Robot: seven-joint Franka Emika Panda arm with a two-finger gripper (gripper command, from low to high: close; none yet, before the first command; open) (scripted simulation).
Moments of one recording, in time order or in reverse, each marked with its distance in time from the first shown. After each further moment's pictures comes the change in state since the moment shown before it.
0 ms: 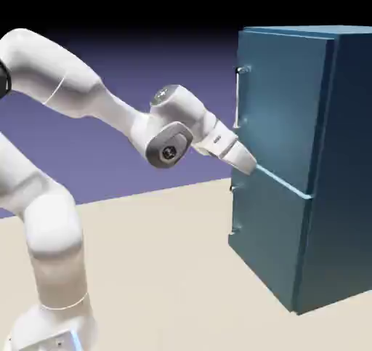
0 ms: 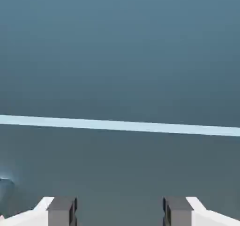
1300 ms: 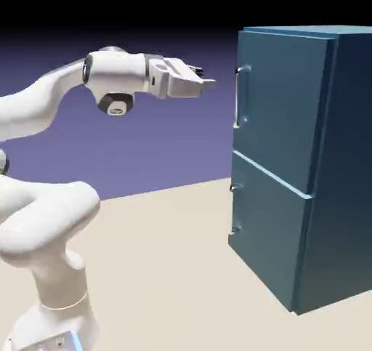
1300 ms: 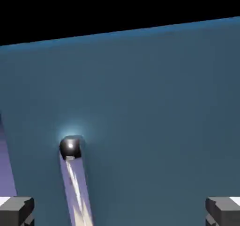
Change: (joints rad) arm -0.837 -0.900 0.868 0.187 1.696 -0.374 -0.597
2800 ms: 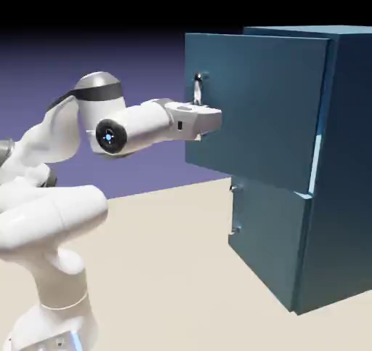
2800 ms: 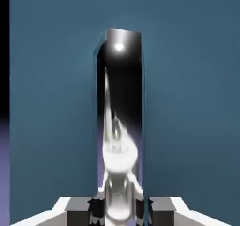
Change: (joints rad) arm -0.384 -0.231 -0.229 -0.404 0.529 -1.238 -0.594
